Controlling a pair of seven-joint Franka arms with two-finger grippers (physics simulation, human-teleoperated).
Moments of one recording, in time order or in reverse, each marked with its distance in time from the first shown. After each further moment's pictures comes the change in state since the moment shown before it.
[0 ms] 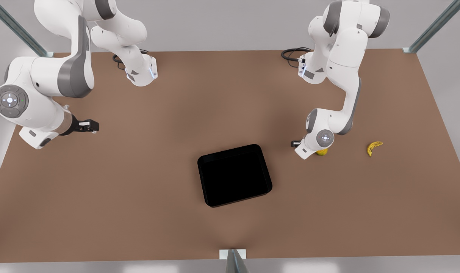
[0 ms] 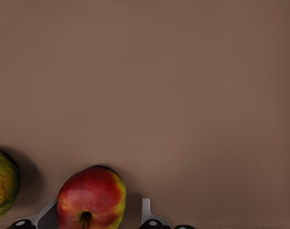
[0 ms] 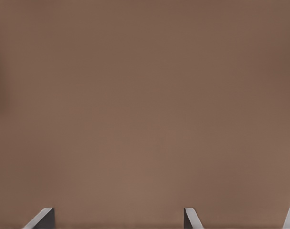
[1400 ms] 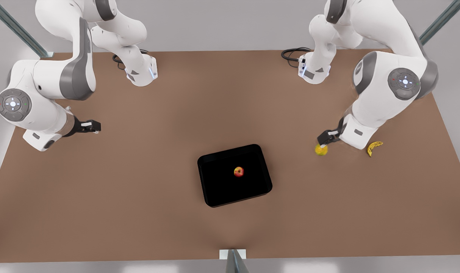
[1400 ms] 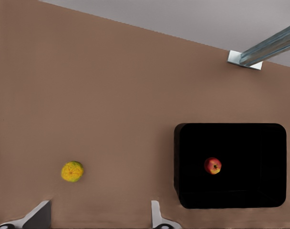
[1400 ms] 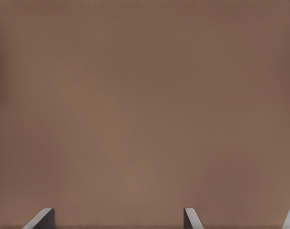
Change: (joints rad) left arm -0.086 -0.181 0.182 0.974 -0.015 -0.887 -0.268; right arm 0.003 0.011 0.000 0.005 0.006 -0.007 -0.034
